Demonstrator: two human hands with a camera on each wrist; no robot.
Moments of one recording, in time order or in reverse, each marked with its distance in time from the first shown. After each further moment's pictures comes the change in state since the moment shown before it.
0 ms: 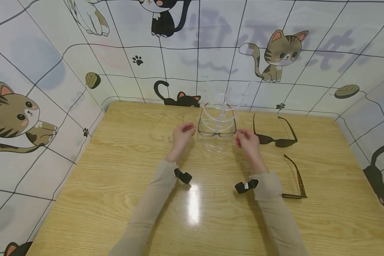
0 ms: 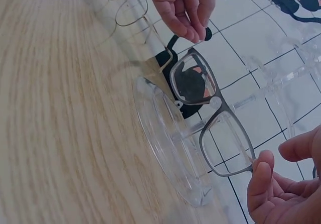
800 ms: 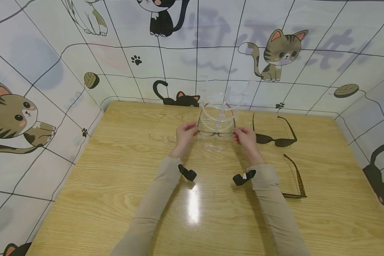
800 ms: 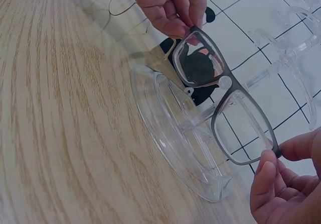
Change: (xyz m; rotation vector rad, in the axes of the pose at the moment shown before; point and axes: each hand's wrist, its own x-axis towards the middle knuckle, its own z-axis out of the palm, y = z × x) left_hand 0.014 -0.012 0.016 -0.147 0.025 -0.095; right_hand 0.054 0.039 0.002 0.160 -0.020 0.025
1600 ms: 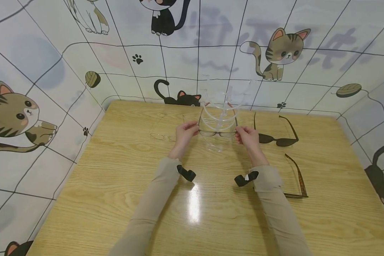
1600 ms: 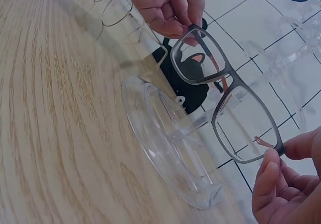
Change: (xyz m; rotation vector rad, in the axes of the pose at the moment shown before) left_hand -0.006 0.010 -0.006 -0.004 -0.042 -0.009; right_hand 0.003 0.003 -0.004 -0.044 0.014 -0.024
